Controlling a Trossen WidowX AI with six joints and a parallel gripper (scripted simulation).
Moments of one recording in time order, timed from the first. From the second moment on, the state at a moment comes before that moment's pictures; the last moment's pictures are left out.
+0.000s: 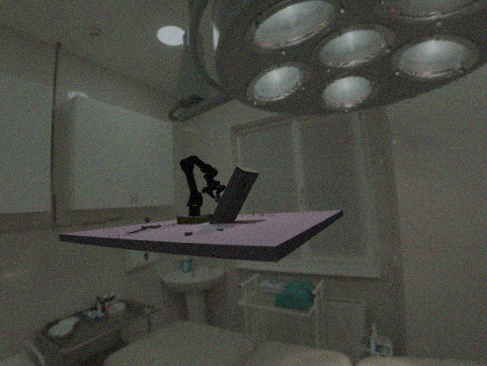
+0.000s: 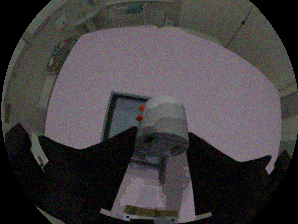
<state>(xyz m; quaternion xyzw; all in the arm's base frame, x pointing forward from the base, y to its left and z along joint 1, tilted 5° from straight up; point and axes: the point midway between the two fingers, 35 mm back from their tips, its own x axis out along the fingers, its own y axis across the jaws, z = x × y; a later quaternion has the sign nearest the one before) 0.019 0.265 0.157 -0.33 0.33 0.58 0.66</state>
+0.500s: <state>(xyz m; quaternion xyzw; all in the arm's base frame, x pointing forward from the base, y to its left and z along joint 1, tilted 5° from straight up) -0.019 0.266 0.112 -0.36 0.30 0.63 0.62</state>
